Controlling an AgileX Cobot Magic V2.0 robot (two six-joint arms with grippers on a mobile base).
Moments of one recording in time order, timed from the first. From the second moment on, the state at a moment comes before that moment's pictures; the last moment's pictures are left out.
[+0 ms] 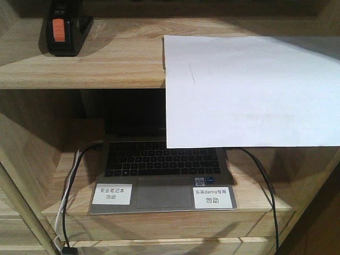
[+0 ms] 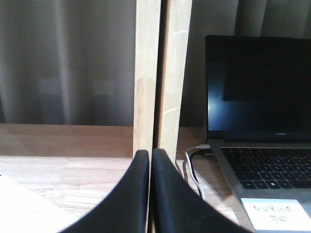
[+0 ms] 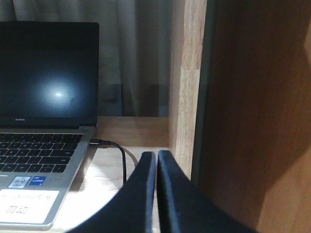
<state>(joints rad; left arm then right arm) 0.00 -0.01 0.02 -0.06 0.14 0.00 0.03 -0.01 0.03 -0.03 0.17 0.01</state>
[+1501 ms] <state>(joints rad) 0.00 -0.01 0.02 -0.06 0.13 0.00 0.03 -0.01 0.03 -0.03 0.16 0.01</state>
